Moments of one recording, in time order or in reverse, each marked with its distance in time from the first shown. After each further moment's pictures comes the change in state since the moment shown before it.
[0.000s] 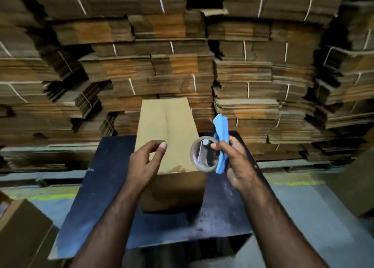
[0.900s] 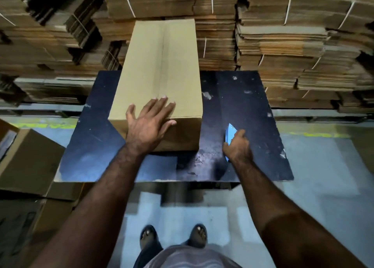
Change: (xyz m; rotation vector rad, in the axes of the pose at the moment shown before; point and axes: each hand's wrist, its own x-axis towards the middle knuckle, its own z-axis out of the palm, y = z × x) left_hand -0.013 -0.085 0.089 0.924 -0.235 0.180; right_hand 0.059 0.168 -0.158 -1.431 0.211 0.294
